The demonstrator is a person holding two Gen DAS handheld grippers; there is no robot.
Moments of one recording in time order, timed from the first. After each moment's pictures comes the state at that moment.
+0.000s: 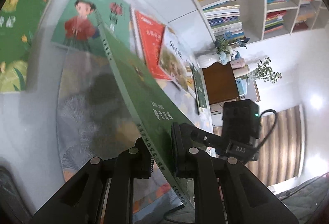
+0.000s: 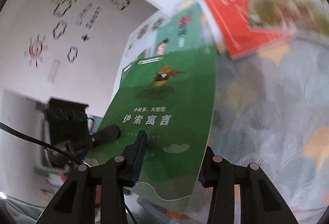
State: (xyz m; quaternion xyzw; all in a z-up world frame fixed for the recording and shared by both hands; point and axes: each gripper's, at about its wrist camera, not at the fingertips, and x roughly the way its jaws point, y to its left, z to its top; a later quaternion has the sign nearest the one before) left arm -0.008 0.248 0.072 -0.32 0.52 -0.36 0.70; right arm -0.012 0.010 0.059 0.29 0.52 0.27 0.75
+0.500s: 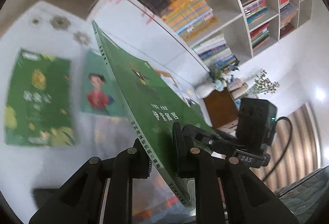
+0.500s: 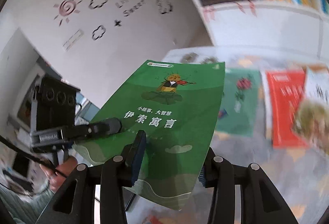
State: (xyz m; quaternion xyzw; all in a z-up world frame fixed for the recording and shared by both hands) left arm 0.006 0.327 0.169 -0.29 0.43 -0.33 0.79; right arm 0.017 0.104 0.169 0.12 0.42 0.34 0.83
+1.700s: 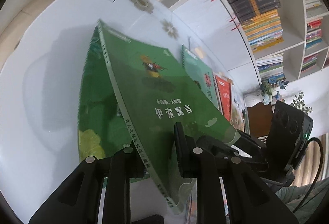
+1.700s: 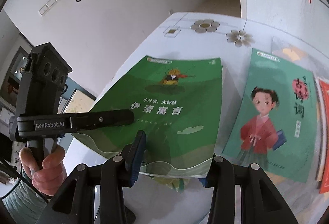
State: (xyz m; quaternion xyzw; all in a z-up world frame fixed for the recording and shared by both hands) left arm 0.087 0.444 0.031 -0.31 0.53 -0.21 0.76; right arm 0.107 0.265 0.065 0.03 0.51 0.31 0.80
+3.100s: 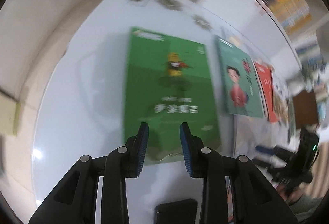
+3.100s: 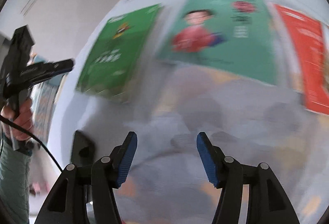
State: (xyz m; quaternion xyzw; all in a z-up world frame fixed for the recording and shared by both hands) left arm 0.070 0.422 0.062 -0.14 0.57 -0.10 0.80; right arm 0.048 0.129 0.019 0.05 0.59 0.23 0.77
